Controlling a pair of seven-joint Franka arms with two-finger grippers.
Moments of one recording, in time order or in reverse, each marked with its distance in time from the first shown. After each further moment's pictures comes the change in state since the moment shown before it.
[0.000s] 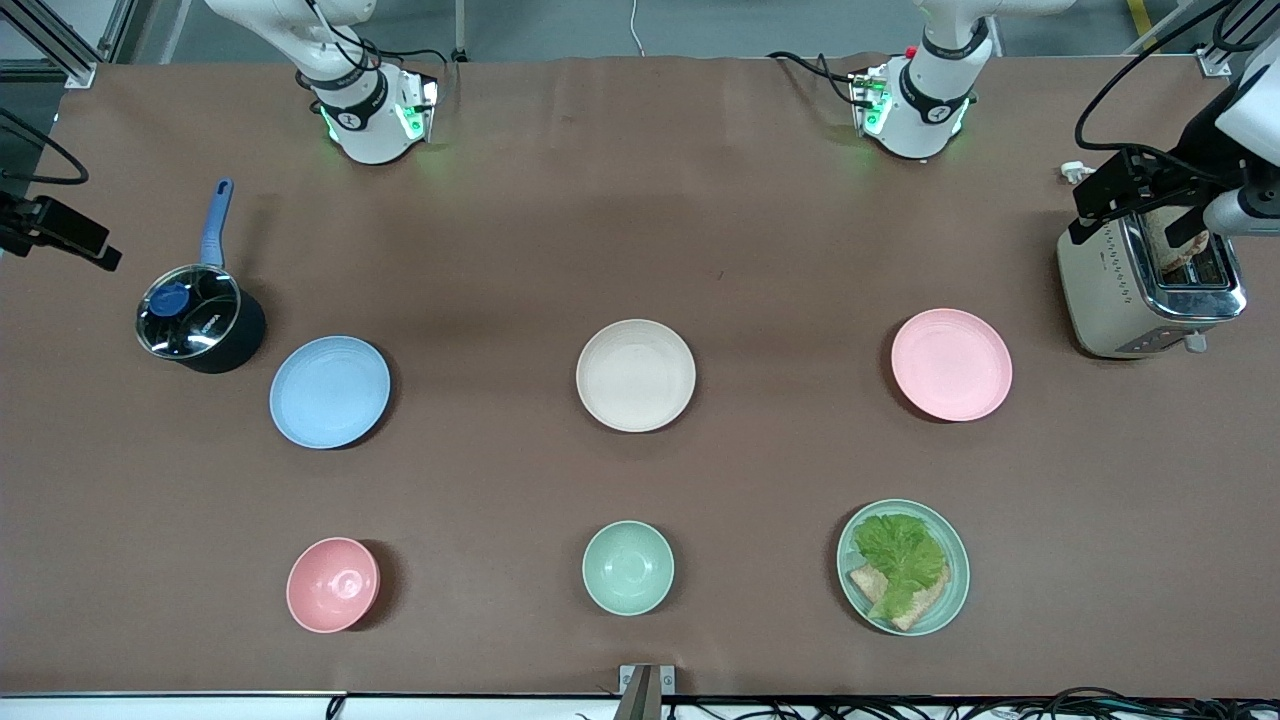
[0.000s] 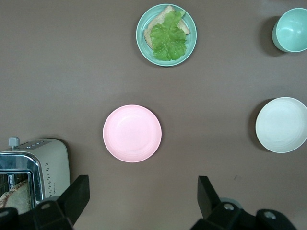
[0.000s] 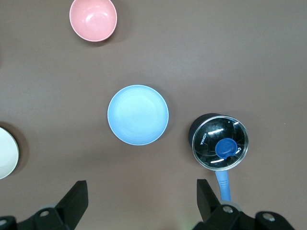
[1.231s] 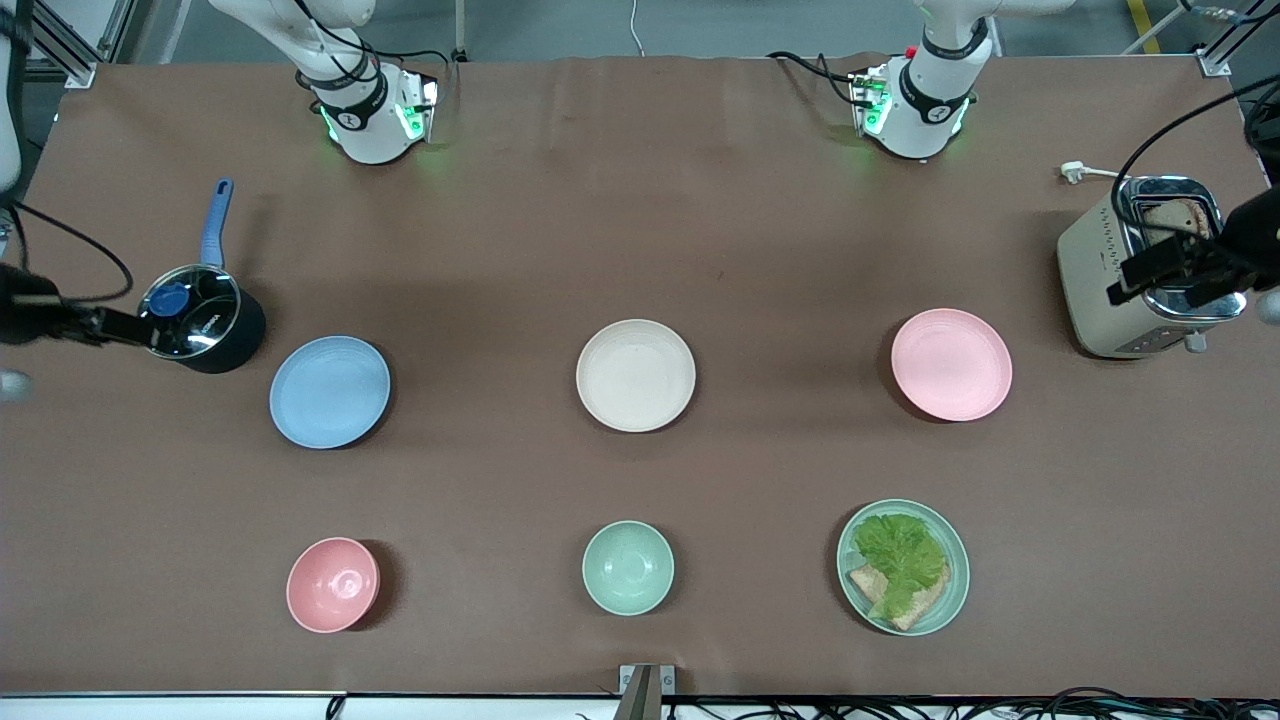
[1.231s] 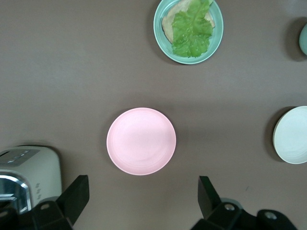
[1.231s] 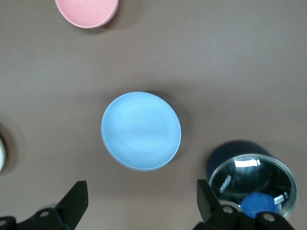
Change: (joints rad) left arm 0.014 0.056 0.215 -0.255 -0.146 0.244 0.212; right arm -0.136 0.218 -0.023 -0.209 0.187 0.323 -0.321
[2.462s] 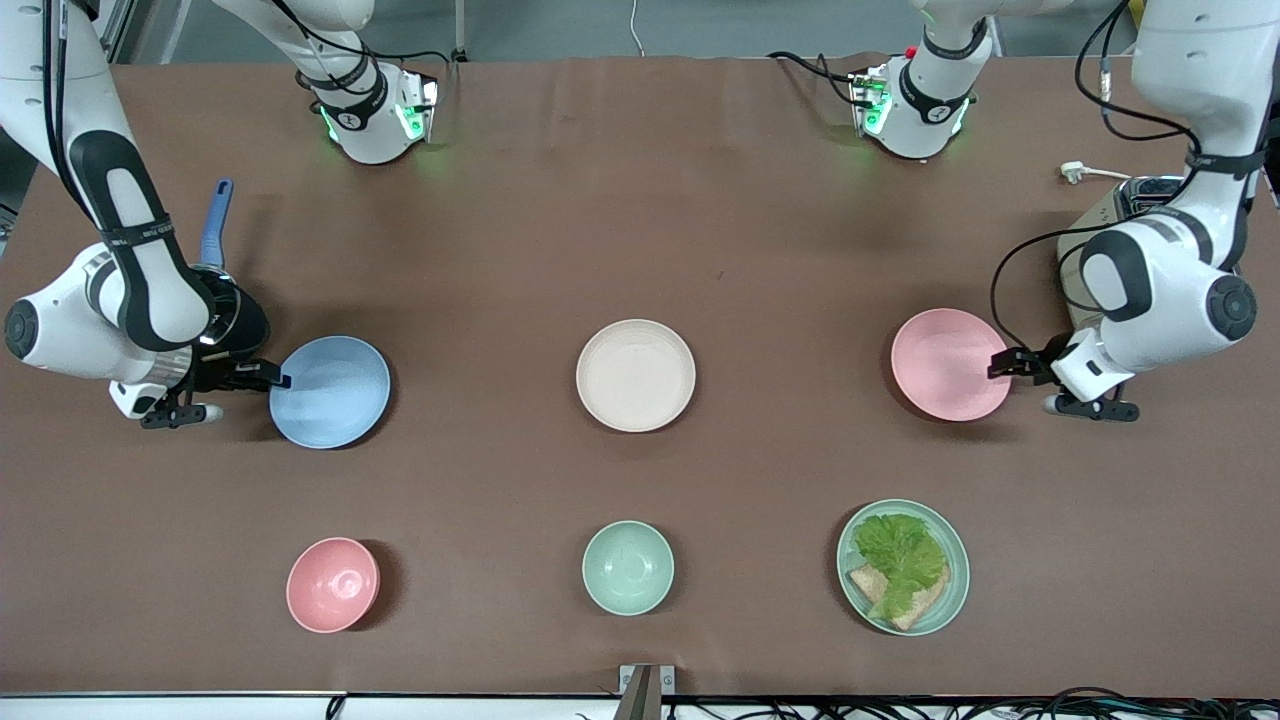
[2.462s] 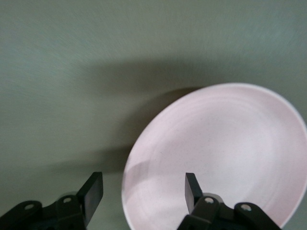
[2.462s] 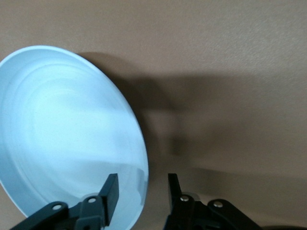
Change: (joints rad) left arm 0.045 0.374 0.004 -0.407 -0.108 0.603 0.370; right arm -0.033 0.235 -0.014 -0.379 0.205 0.514 -0.388
